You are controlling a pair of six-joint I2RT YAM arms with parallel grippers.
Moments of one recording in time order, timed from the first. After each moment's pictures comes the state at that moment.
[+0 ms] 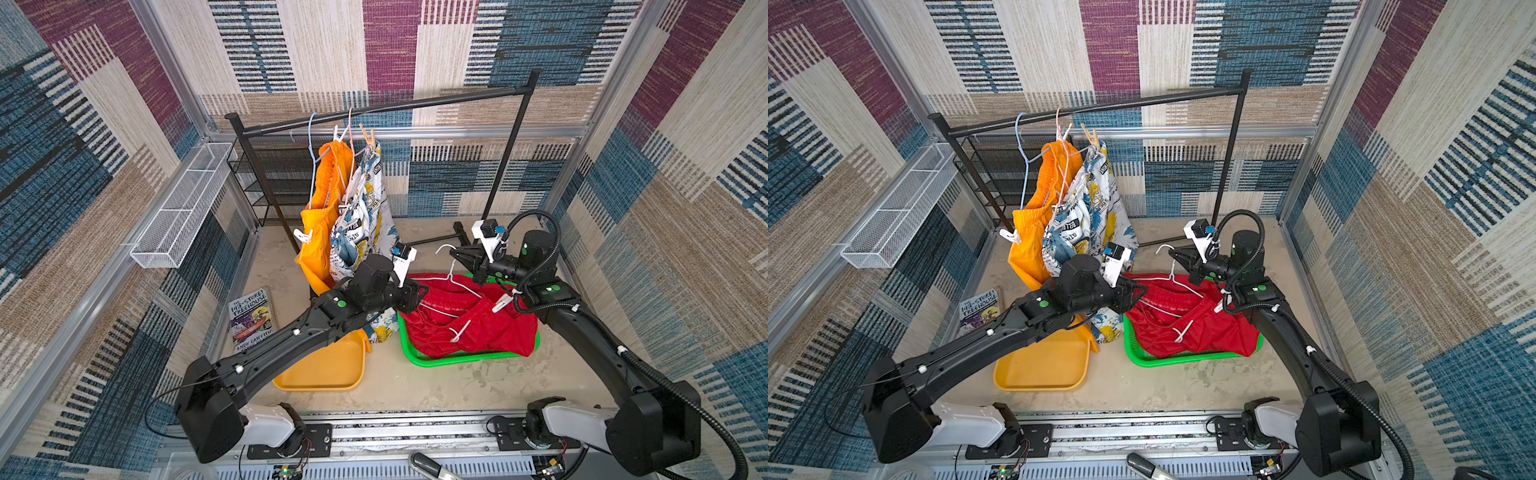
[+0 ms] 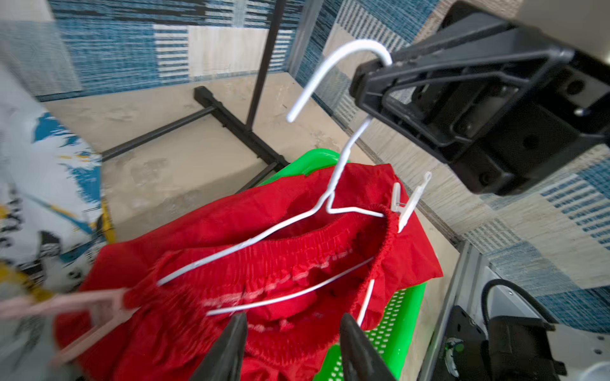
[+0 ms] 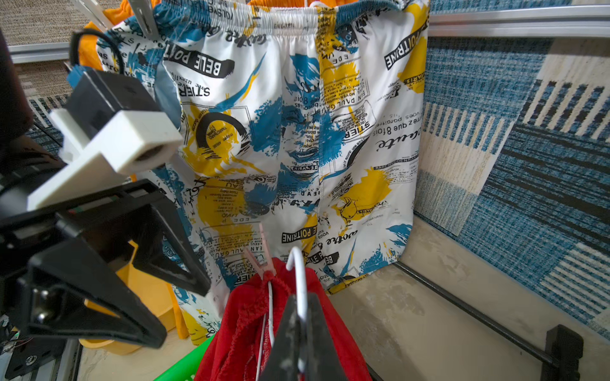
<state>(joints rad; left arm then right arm) -0.78 1.32 1.12 -0.30 0.12 -0.33 0.21 1.22 0.95 0.06 -0.80 -0.10</state>
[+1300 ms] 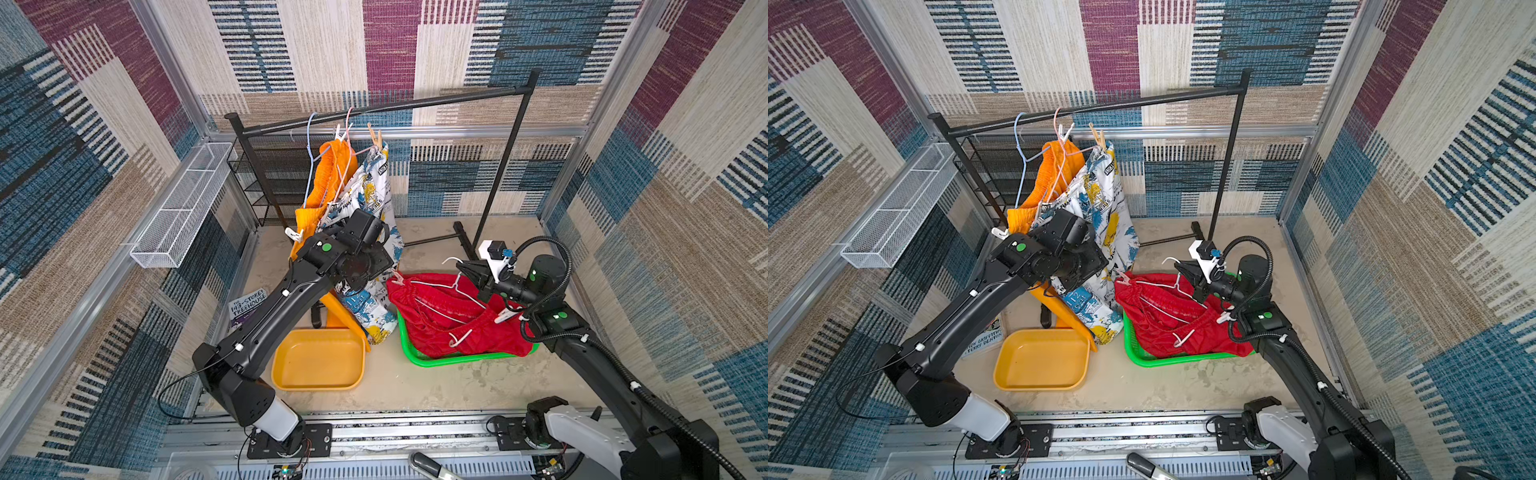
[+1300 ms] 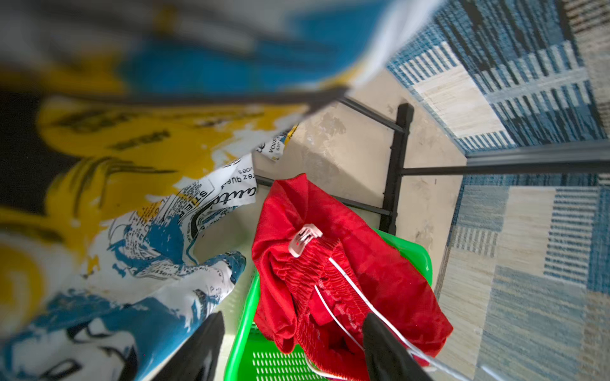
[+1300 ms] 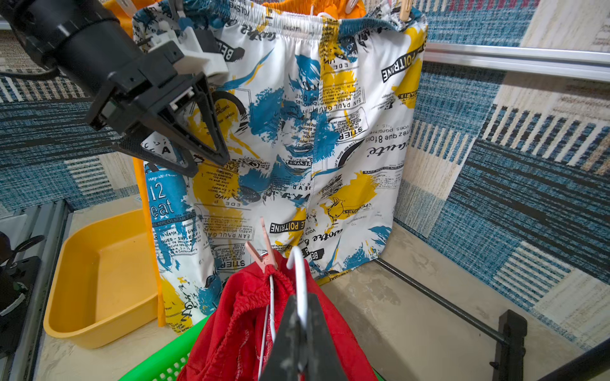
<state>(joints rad) -0.63 1.58 1.76 -1.14 -0.10 -1.16 0.24 1.02 0.75 0.15 -0.70 -0.14</state>
